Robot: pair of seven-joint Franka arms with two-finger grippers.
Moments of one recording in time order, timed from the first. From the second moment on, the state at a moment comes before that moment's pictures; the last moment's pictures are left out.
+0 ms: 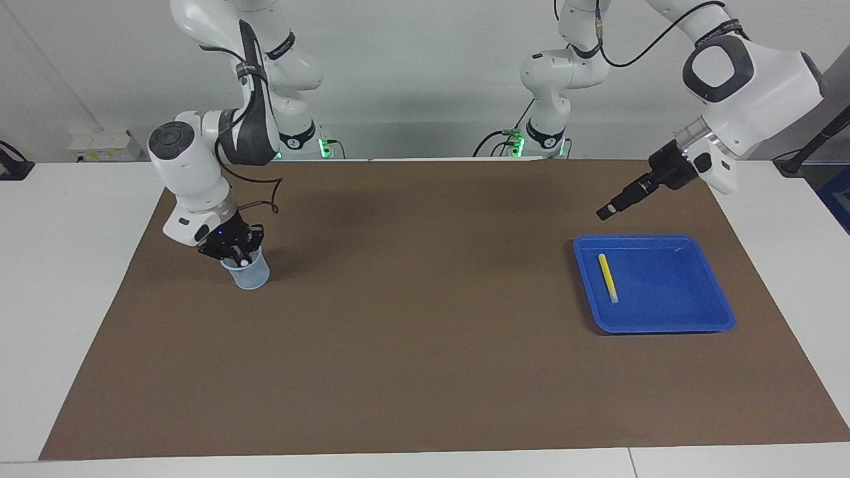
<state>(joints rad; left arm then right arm) 0.04 -0.01 -0.01 -1.79 -0.60 1.74 -0.55 -0.17 0.06 0.14 -2.12 -0.03 2.20 -0.32</state>
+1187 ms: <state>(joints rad) 0.04 -0.05 -0.01 -1.85 -0.82 1.83 -0.90 -0.16 0.03 0.16 -1.84 -0.04 1.88 -0.44</state>
